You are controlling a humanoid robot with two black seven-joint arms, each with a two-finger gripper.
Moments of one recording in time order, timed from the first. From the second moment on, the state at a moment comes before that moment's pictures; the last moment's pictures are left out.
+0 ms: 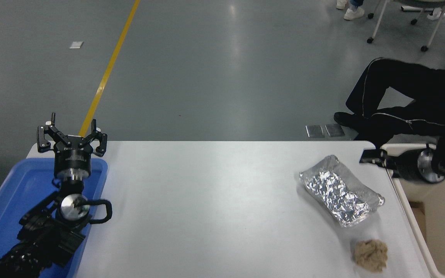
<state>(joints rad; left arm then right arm) -0.59 0.14 -1.05 -0.41 -0.12 -0.58 -0.59 1.89 -0.62 -1.31 1.58 -0.25 0.10 0.14</state>
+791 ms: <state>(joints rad) -0.59 0.14 -1.05 -0.41 -0.12 -0.58 -0.59 2.52 -0.70 -1.37 1.74 -0.30 0.75 0.14</state>
